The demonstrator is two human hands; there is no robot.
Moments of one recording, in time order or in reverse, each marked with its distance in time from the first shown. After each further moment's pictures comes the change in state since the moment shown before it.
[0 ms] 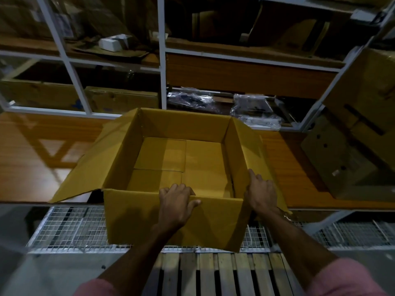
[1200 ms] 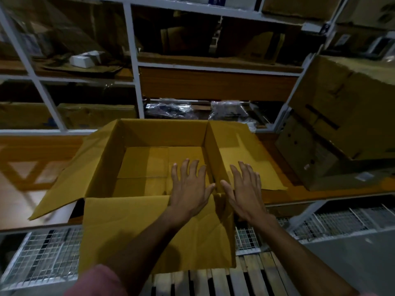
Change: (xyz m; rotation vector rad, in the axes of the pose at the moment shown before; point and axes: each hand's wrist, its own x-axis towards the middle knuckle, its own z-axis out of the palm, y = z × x) left_hand 0.041 0.094 -0.026 0.230 0.066 0.187; right_hand -0.041 0.011 -0.026 0.218 0.254 -0.206
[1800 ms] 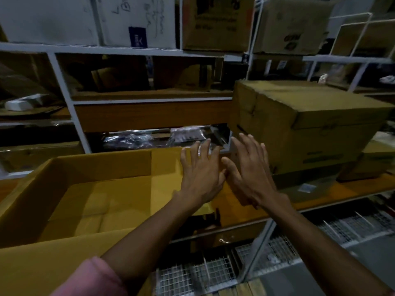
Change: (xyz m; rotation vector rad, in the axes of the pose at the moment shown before) left_hand 0.121 0.269 -0.059 -0.079 0.176 0.199; right_hand 0.028 0.200 -0.191 0.048 0.361 -0.095
